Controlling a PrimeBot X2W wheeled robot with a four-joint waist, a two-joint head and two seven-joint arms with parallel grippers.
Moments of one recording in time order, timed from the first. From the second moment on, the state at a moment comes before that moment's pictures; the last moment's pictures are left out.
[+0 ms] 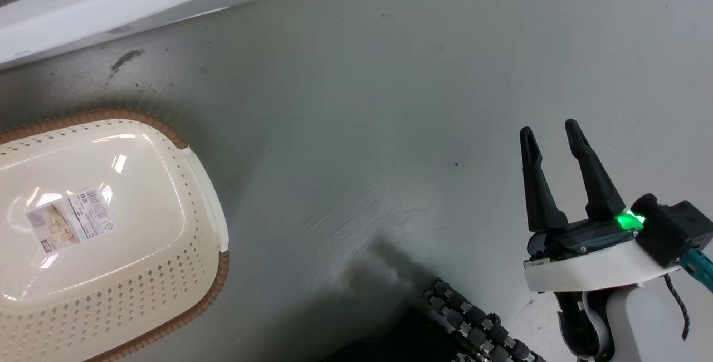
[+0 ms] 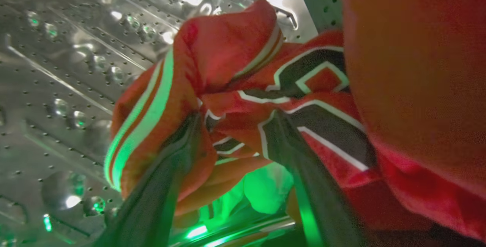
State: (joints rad) left arm -1.66 0.82 -0.55 0.80 -0.20 -0.13 0.76; right arm -0.19 -0.05 0.13 -0.01 0.31 0.13 -0.26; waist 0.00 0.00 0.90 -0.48
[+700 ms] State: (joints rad) left arm -1.52 0.83 -0.50 0.56 -0.27 -0.02 0.60; right arm -0.22 -0.05 0.09 -0.01 0.29 0.13 -0.26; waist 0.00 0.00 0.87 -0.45
